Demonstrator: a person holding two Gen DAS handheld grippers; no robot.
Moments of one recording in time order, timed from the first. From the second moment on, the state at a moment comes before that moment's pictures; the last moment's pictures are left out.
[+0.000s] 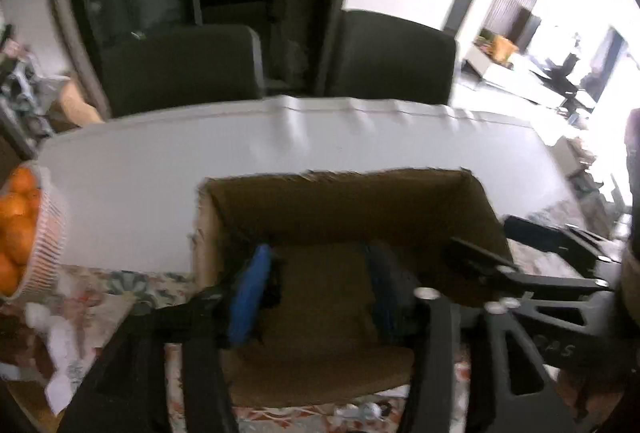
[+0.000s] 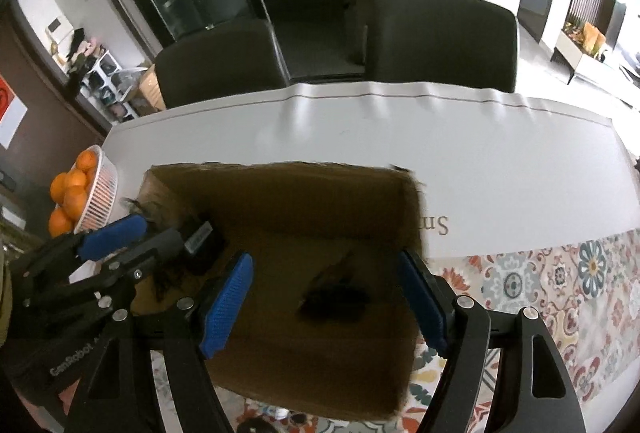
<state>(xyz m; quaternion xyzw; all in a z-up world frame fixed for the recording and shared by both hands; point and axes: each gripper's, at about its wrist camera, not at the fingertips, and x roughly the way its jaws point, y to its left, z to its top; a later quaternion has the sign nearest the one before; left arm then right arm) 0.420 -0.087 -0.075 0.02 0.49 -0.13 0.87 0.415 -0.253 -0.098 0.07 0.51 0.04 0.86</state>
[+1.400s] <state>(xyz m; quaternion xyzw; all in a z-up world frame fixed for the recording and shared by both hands) 0.308 -0.079 0.019 0.05 0.40 -0.16 0.90 0.298 -0.253 -0.009 0.07 0.39 -0.01 0.92</state>
